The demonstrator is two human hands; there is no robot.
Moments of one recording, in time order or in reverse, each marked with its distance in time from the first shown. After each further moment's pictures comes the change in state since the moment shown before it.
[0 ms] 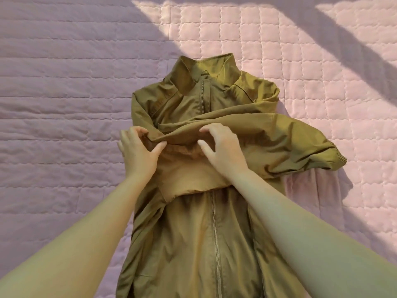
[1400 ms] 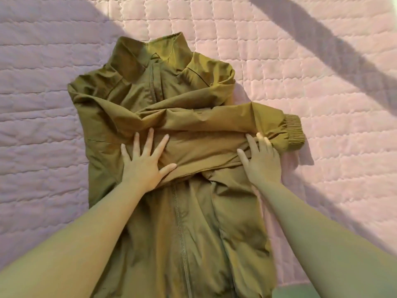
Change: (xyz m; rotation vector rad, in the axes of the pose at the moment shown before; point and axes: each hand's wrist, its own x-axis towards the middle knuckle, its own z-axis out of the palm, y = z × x) left_hand -0.045 0.027 0.088 0.657 -0.601 0.360; right_hand -0.096 0.157 -0.061 -0.567 -0.106 0.537
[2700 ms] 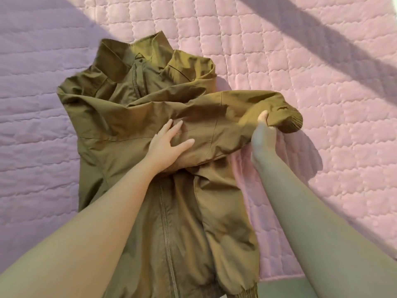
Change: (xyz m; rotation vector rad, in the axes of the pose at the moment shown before) left_hand 0.017 0.087 -0.032 -0.762 -0.033 0.000; right_hand 0.024 -0.004 -0.070 1.479 0.081 0.699
